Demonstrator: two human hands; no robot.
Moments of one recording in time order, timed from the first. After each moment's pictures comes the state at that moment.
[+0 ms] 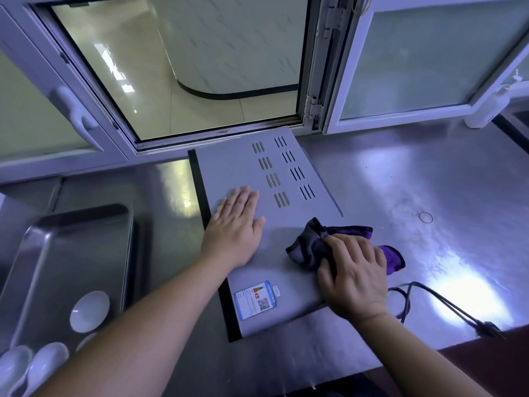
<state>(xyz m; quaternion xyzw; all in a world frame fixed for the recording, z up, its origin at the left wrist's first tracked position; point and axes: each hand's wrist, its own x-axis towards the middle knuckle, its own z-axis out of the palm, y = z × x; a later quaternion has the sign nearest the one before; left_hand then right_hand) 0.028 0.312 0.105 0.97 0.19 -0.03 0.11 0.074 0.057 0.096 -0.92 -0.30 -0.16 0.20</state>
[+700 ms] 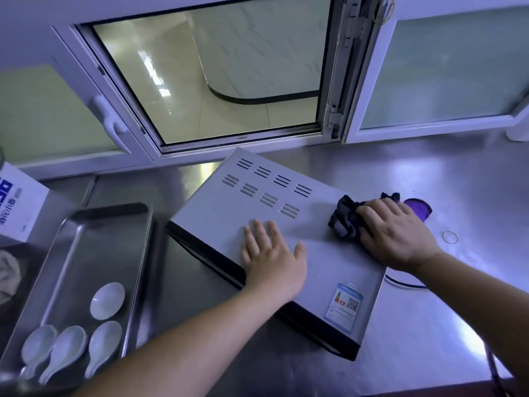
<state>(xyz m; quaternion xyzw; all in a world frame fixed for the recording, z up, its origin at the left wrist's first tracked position) 0.042 0.206 0.124 0.89 0.39 -0.12 0.21 0.234 0.029 0.110 -0.84 -0.51 -0.15 0.08</state>
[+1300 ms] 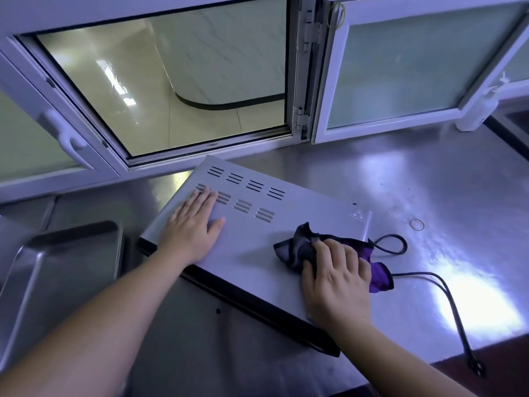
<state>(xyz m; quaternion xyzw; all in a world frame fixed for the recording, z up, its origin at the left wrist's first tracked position) 0.037 0.373 0.109 0.97 0.22 -0.05 0.08 0.084 0.057 0.094 -0.96 -0.23 -0.08 0.17</state>
